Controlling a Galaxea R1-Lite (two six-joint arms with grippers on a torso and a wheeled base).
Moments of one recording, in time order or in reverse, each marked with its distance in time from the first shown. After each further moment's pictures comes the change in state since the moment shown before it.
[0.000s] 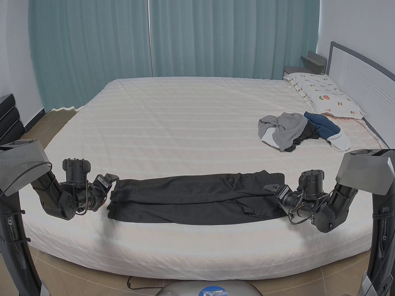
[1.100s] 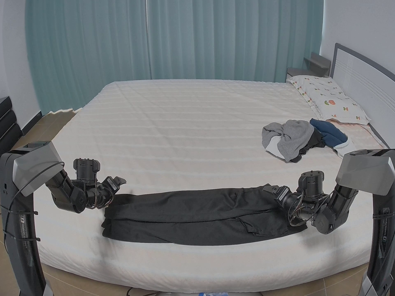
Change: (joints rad) left arm -0.004 0.143 -0.198 0.118 -0.003 0.168; right arm 0.014 -0.007 0.019 -0.008 0.000 0.000
